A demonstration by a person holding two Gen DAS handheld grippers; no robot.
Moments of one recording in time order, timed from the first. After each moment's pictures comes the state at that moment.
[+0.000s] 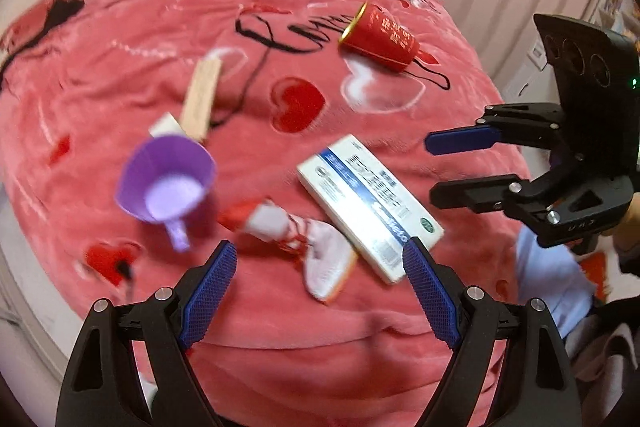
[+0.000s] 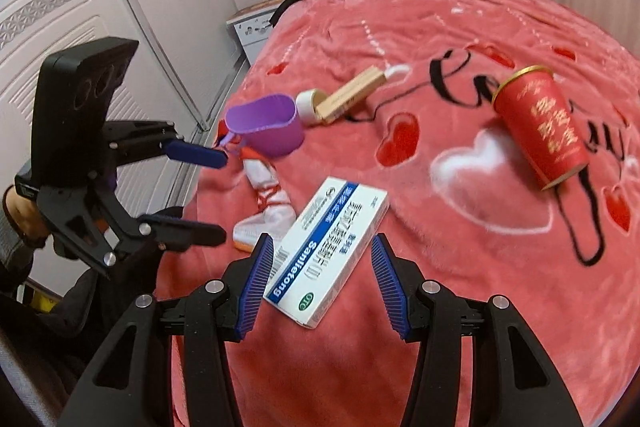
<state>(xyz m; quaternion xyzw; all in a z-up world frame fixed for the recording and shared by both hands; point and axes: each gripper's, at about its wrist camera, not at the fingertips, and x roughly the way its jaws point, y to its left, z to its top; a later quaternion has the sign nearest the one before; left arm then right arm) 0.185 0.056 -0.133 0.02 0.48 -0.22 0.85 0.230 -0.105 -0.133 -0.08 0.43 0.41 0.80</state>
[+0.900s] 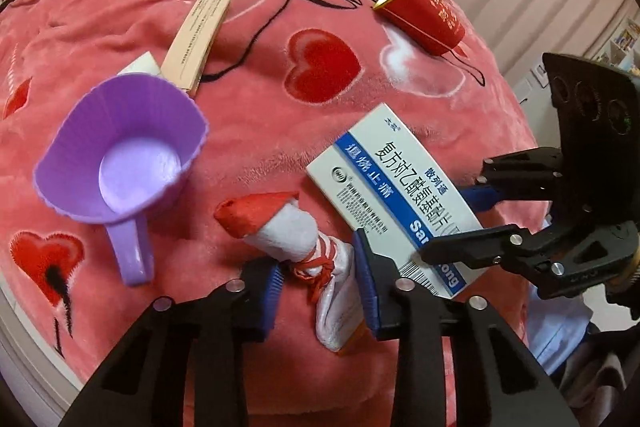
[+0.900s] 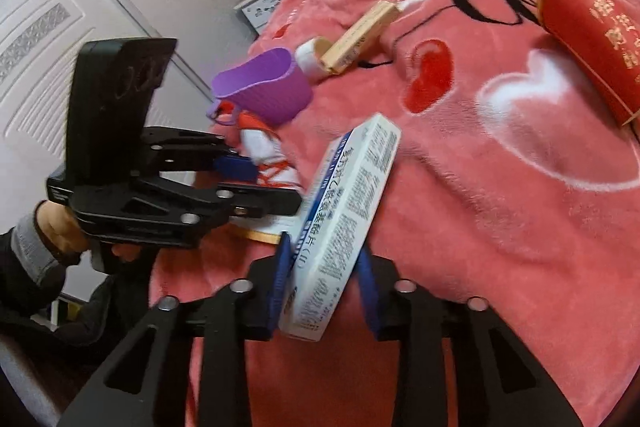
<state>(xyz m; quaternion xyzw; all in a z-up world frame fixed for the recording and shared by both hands) 0.214 0.071 -0.179 -0.02 0.52 -0.22 0.83 0.249 -0.091 -0.181 -0.02 0.50 0.45 0.74</state>
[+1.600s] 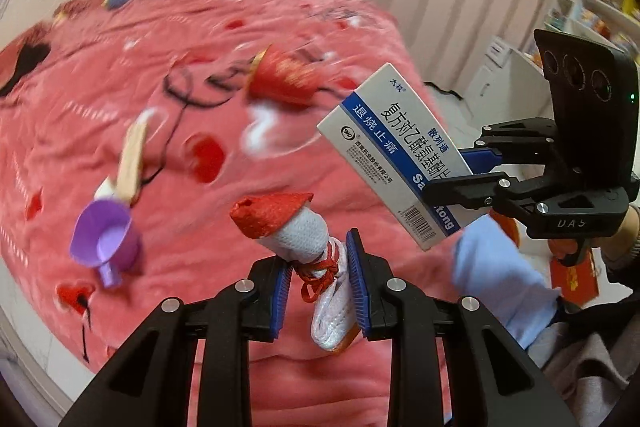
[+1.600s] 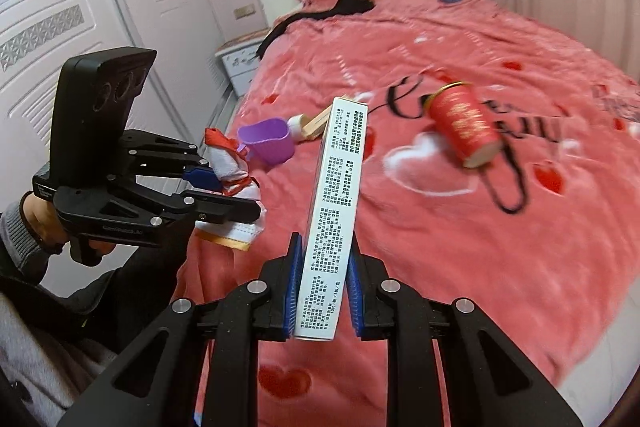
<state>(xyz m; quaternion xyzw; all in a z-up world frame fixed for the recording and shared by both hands) 0.148 -0.010 -0.087 0.05 0.43 -0.28 0.86 0.168 -0.186 -0.080 -0.05 0.39 0.37 0.84</state>
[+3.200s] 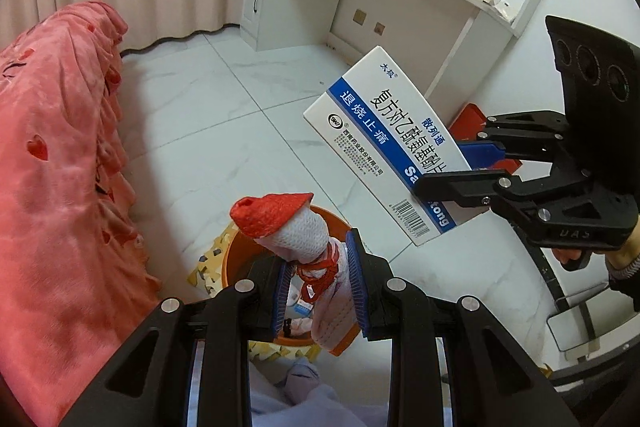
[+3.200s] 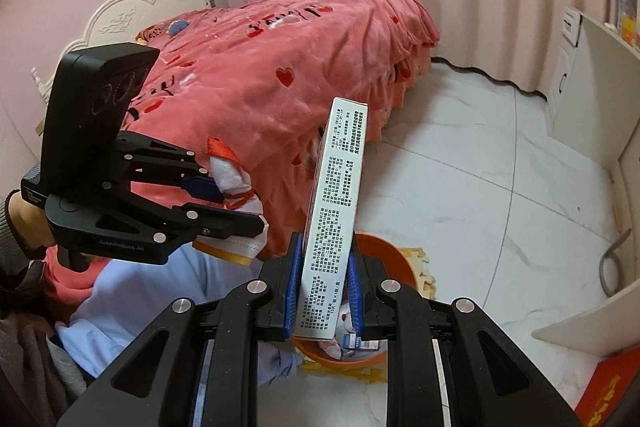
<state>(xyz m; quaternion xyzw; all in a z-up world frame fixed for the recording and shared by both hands) 0.129 -0.450 -0.156 0.22 0.42 -0.59 0.65 -0.006 -0.627 -0.142 0.11 0.41 0.00 0.91</state>
